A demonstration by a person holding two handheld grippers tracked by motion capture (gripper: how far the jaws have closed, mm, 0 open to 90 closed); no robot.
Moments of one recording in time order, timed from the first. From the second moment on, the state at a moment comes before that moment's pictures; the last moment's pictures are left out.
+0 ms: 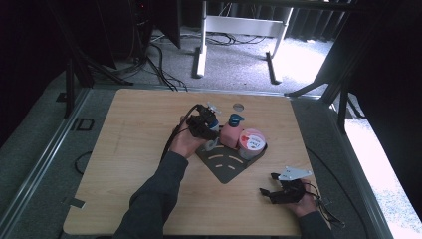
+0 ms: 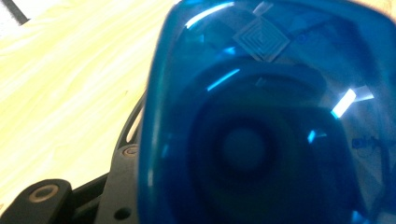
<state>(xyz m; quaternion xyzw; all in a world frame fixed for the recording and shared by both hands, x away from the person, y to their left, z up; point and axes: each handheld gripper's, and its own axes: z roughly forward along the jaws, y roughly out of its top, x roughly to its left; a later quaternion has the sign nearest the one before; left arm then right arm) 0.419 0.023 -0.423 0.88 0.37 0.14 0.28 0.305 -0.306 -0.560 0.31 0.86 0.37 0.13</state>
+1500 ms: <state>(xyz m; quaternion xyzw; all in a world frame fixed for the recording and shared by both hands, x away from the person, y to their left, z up) 0.465 0.013 -0.451 0.85 0.42 0.16 0.29 0.305 -0.306 -0.560 0.31 0.86 0.37 0.13</state>
